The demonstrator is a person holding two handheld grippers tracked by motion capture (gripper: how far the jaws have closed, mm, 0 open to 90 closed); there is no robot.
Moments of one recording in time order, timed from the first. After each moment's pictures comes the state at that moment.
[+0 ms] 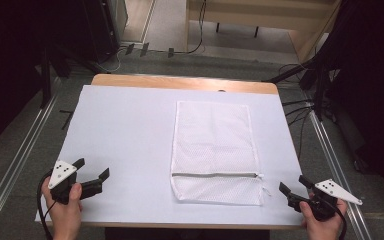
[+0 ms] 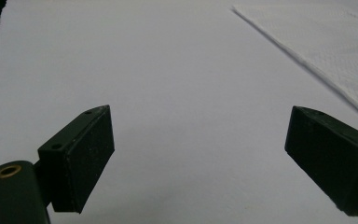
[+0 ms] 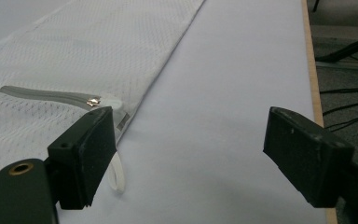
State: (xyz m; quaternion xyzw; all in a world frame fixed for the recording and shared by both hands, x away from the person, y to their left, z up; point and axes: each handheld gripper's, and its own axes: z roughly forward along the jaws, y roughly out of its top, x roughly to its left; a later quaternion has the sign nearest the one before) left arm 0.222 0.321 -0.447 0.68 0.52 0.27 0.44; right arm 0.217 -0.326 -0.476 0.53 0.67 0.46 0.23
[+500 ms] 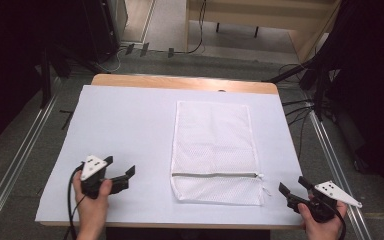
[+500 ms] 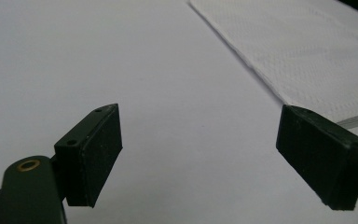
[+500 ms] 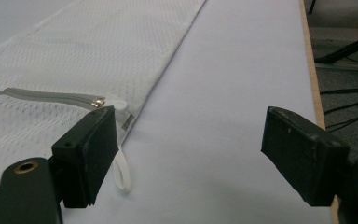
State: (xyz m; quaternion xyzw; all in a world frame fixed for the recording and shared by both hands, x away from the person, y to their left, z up) left arm 0.244 0.240 -0.444 0.71 0.51 0.24 0.42; right arm 0.213 -0.322 -0.475 0.53 0.67 0.46 0.23
